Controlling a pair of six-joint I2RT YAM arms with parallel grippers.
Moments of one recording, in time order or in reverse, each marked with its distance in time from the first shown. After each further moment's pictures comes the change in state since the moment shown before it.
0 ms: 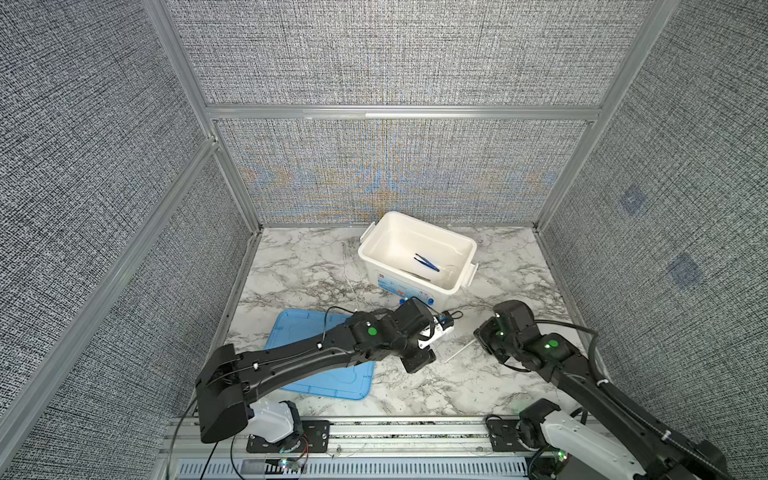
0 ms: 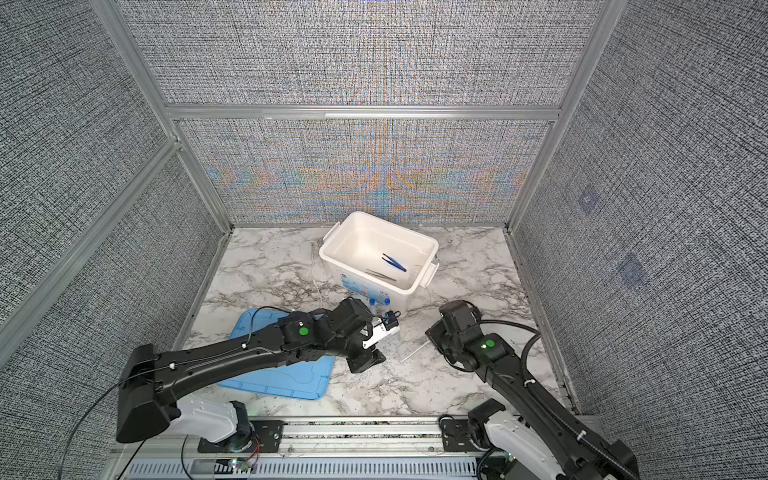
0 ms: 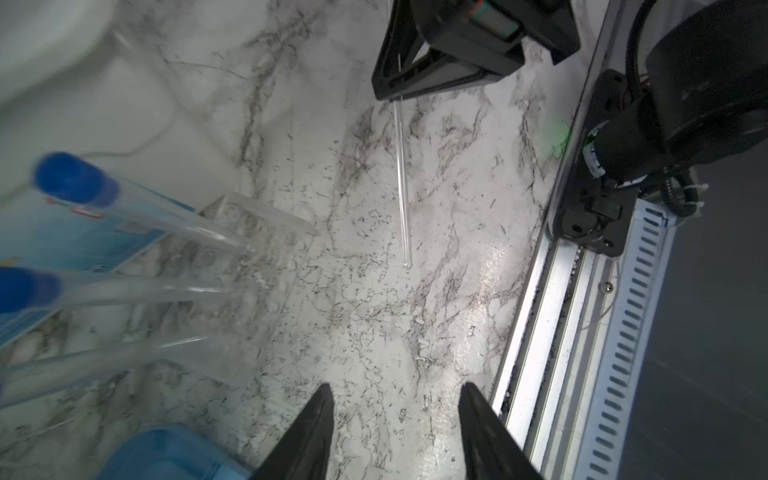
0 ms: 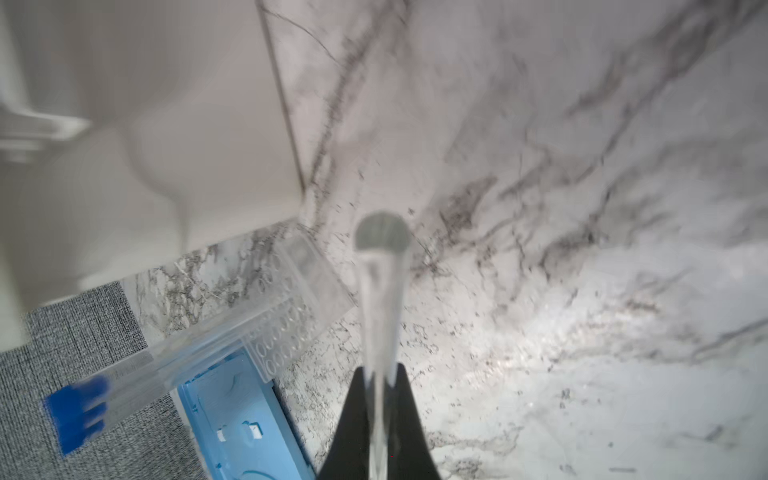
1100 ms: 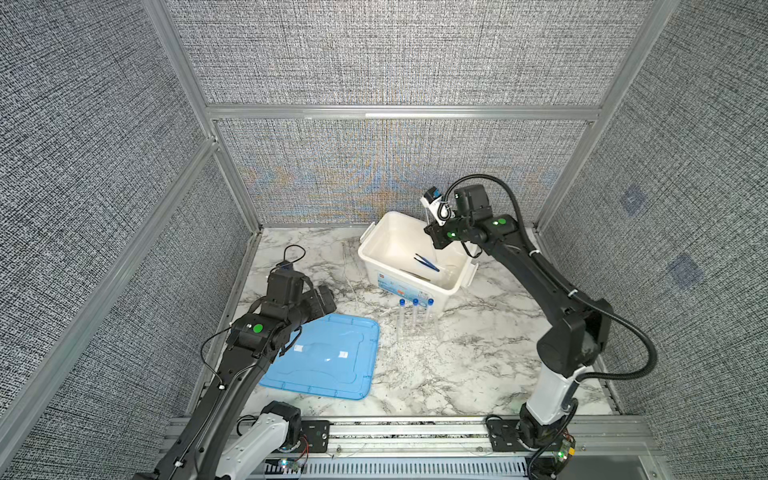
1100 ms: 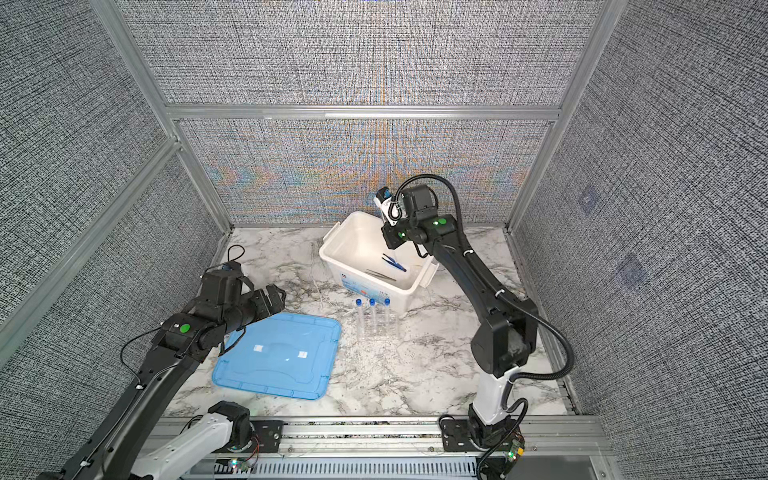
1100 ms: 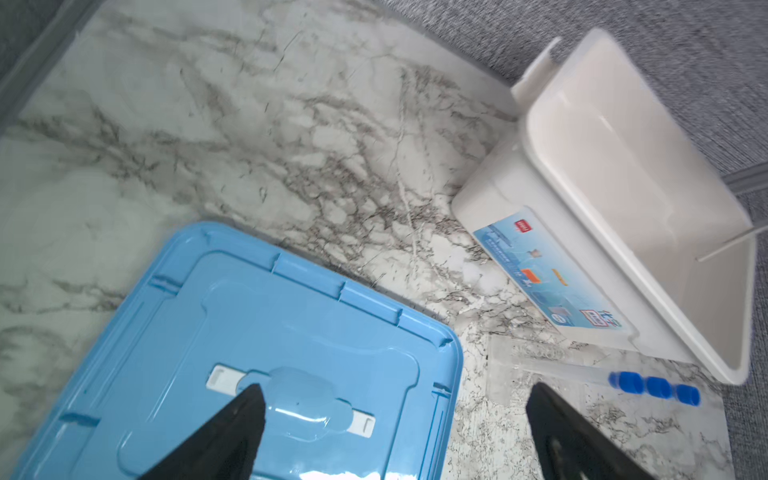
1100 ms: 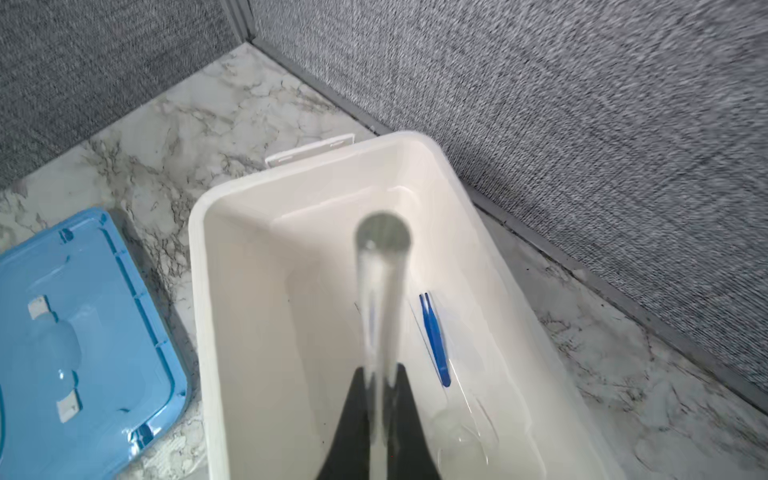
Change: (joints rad) left arm 0.873 -0.487 -0.232 -0.176 -0.117 -0.621; right arm -0.031 1.018 1.247 -0.062 -0.291 -1.446
